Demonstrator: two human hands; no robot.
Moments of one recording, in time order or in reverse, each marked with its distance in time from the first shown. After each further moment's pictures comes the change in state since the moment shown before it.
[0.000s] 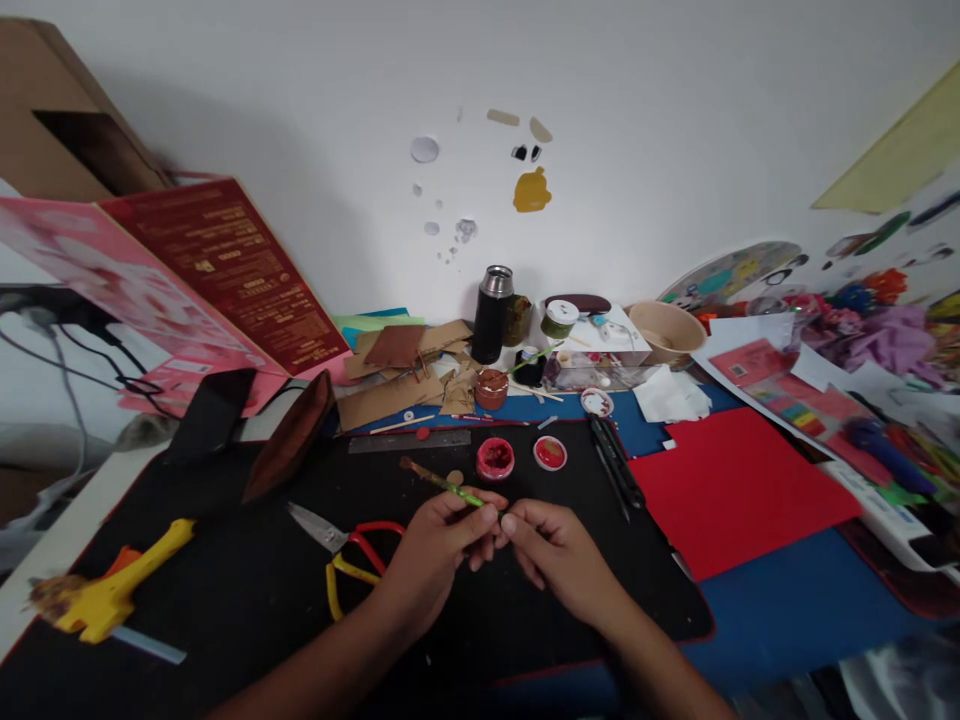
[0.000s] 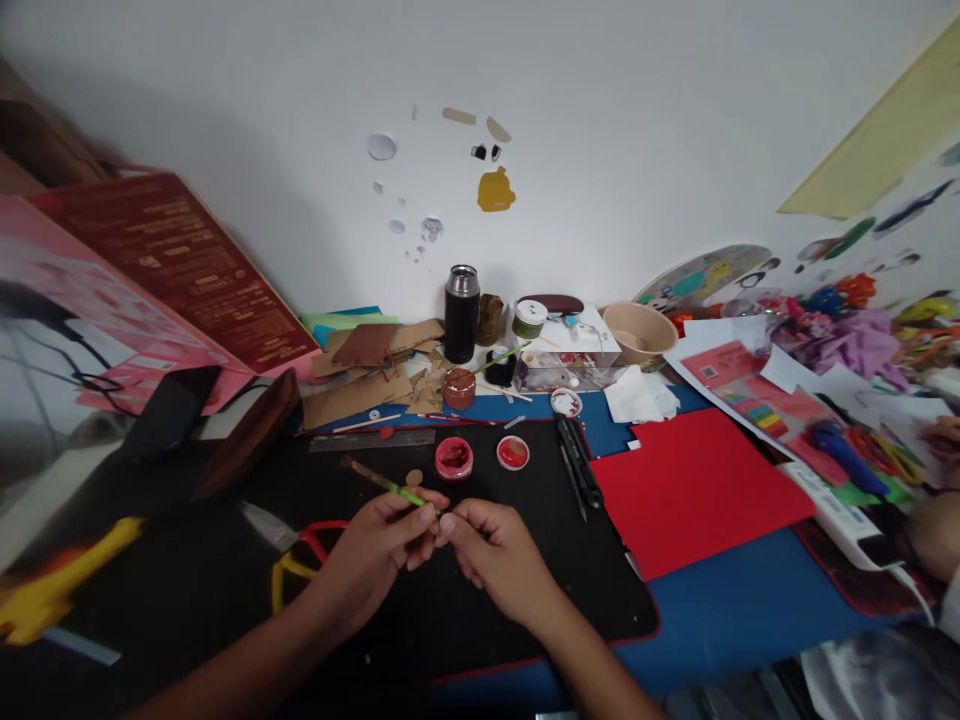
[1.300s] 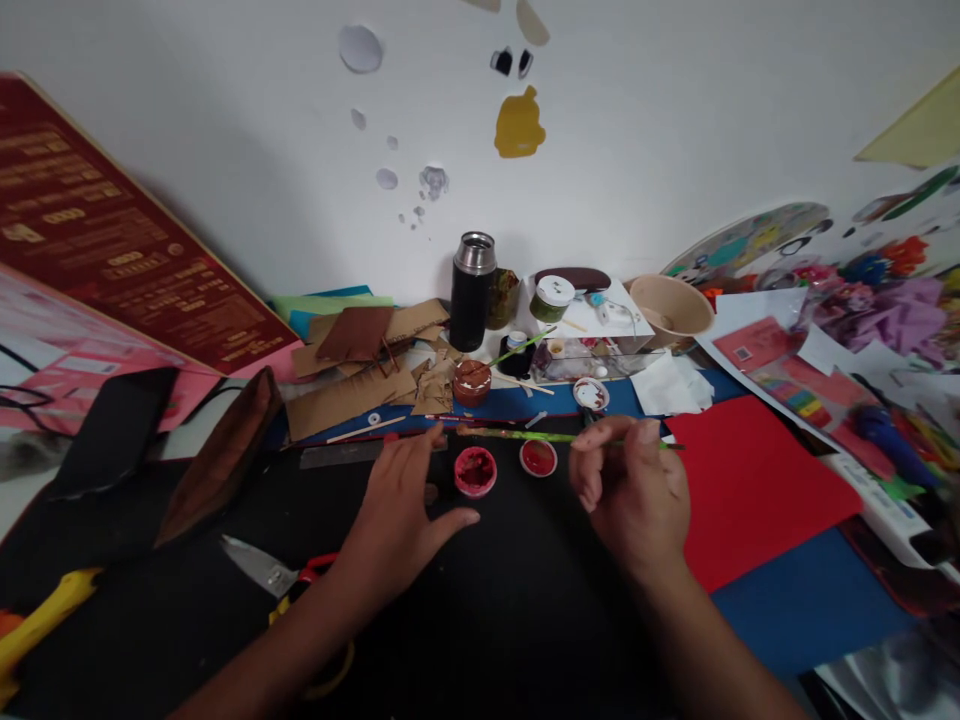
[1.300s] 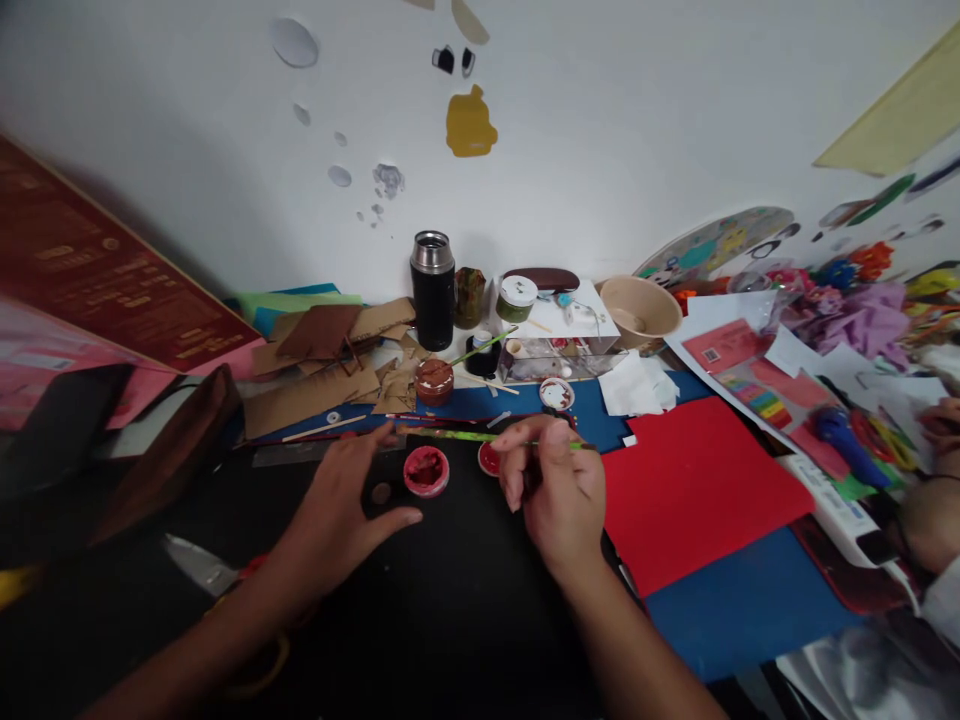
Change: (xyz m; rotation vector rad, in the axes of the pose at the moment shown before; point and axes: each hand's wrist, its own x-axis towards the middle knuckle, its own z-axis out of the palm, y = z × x) left_hand 0.054 0.019 -0.039 1.302 0.148 0.576; right_hand 0.037 -0.067 -0.050 0.155 0.535 -0.471
